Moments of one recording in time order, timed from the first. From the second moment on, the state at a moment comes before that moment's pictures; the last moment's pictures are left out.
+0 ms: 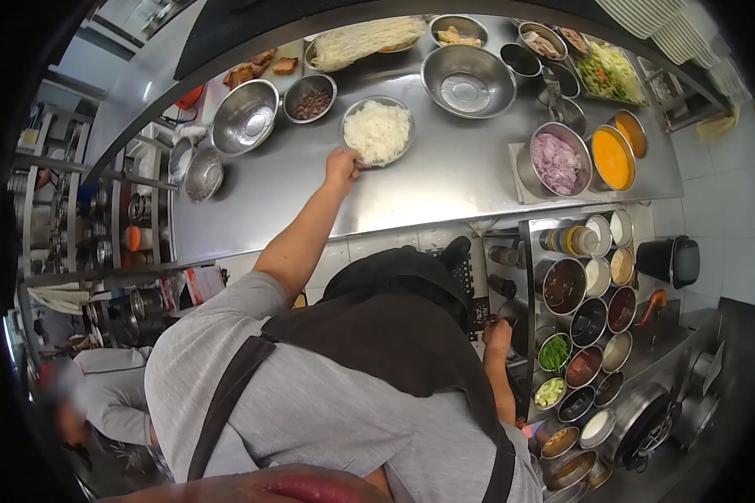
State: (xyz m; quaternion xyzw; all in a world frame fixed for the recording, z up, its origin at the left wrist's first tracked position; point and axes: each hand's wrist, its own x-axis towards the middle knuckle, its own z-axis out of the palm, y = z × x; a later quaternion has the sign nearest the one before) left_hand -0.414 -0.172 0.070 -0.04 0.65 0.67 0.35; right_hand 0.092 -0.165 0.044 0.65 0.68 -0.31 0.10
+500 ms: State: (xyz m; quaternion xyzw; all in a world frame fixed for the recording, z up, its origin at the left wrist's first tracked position) left_hand -0.356 -0.201 0.097 -0.04 0.65 0.66 0.38; right_hand 0.092 -0.167 0.032 0.64 0.69 -0.33 0.07
